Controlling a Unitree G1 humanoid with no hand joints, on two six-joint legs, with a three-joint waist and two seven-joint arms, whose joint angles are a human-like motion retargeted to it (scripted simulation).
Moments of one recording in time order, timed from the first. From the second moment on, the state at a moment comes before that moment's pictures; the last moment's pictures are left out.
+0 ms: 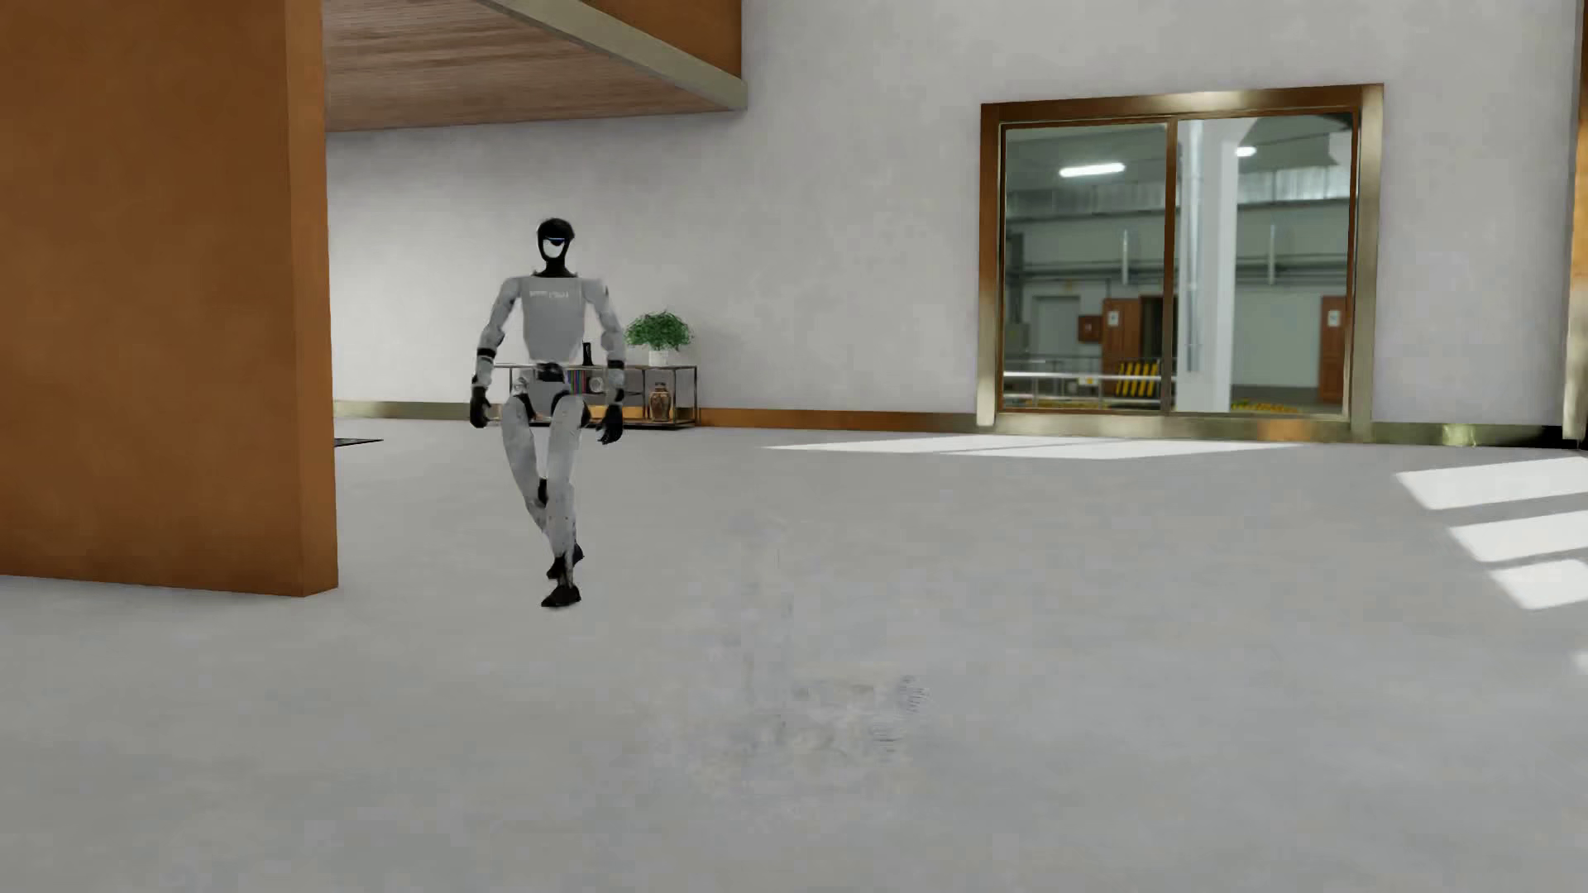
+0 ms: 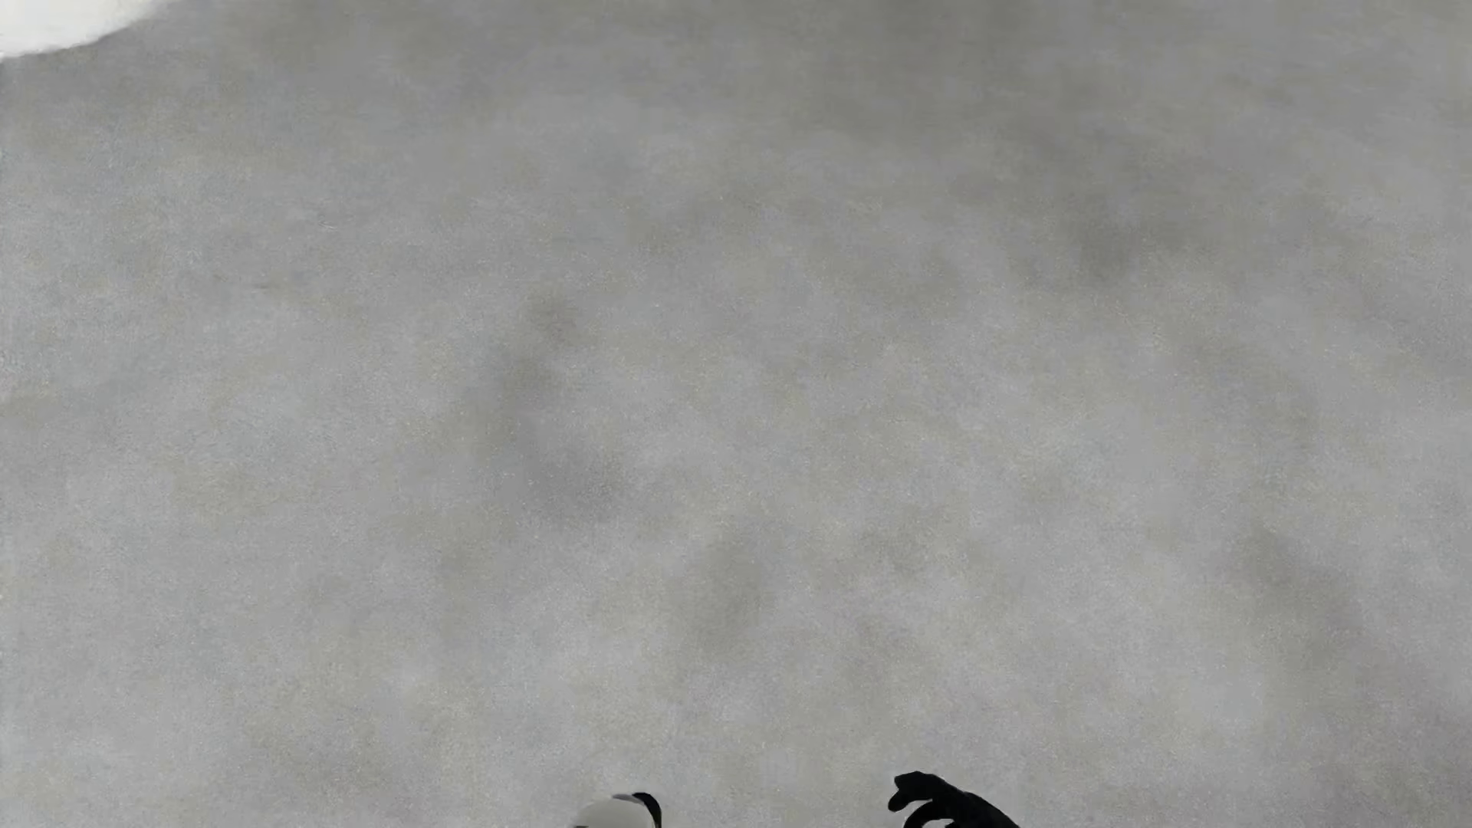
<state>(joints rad) -0.42 0.34 0.26 0.15 0.11 0.03 0.00 0.00 0.07 0.50 0.44 0.35 0.01 -0.06 -0.40 0.35 -0.44 0.00 0.00 -0.52 0.61 0.97 0.75 0.00 0.00 0.00 0.00 0.00 0.00</state>
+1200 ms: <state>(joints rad) 0.02 -0.32 0.12 0.29 0.06 -0.07 0.00 0.00 0.11 0.64 0.88 0.34 0.23 -0.18 0.11 0.42 -0.35 0.00 0.00 -0.34 0.67 0.88 0.78 0.00 0.00 0.00 0.00 0.00 0.00</state>
